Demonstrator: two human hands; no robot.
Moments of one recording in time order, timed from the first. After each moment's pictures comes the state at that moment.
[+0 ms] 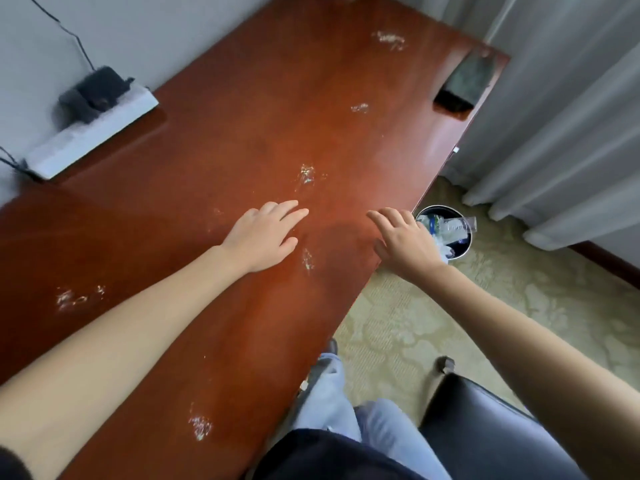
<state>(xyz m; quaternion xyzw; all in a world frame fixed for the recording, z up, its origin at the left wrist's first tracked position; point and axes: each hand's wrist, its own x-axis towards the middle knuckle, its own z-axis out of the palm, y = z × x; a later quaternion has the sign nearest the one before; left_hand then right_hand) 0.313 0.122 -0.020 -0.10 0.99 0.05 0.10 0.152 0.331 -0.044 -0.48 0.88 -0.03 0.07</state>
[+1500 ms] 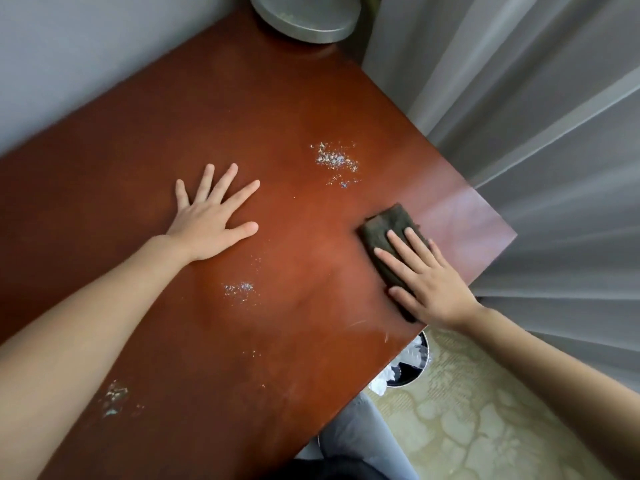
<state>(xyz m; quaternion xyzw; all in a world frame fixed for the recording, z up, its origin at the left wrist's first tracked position) -0.083 -0.049 -0.084 -0.34 0.91 0.13 0.18 -0.339 0.241 -0.096 -0.70 0.70 -0.01 0.13</state>
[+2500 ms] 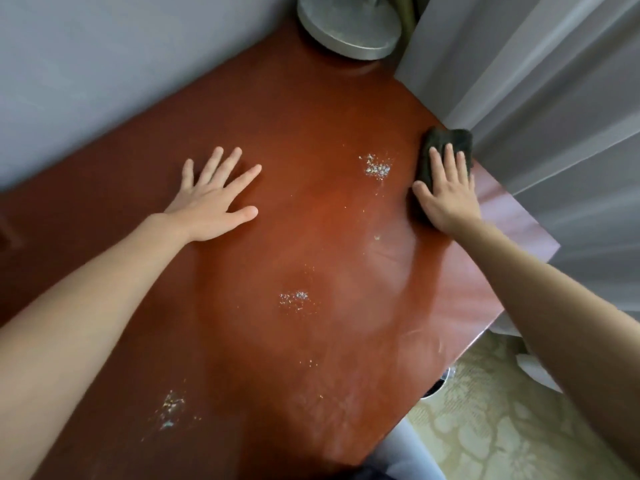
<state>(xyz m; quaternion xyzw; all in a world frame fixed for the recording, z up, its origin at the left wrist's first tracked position) -0.039 -0.119 -0.070 -0.31 0.93 0.13 0.16 -0.359 0.095 -0.085 -0.40 0.90 -0.06 0.16</state>
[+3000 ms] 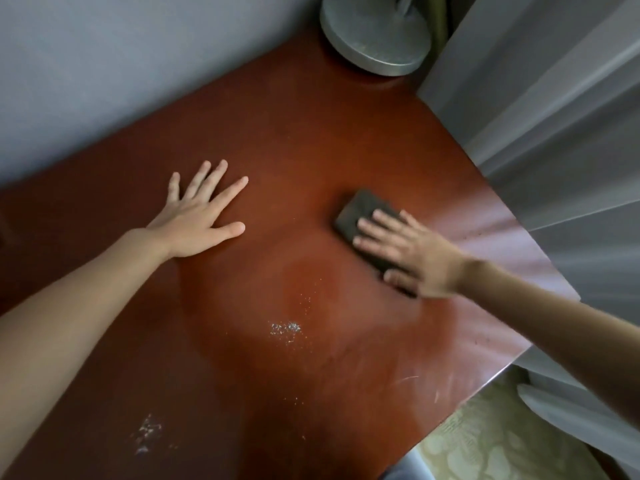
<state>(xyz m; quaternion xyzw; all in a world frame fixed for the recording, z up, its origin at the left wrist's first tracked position) -0.028 -0.135 -0.080 -0.35 0.91 0.16 0.18 -0.347 0.086 -0.090 -0.83 0.54 0.06 0.14</state>
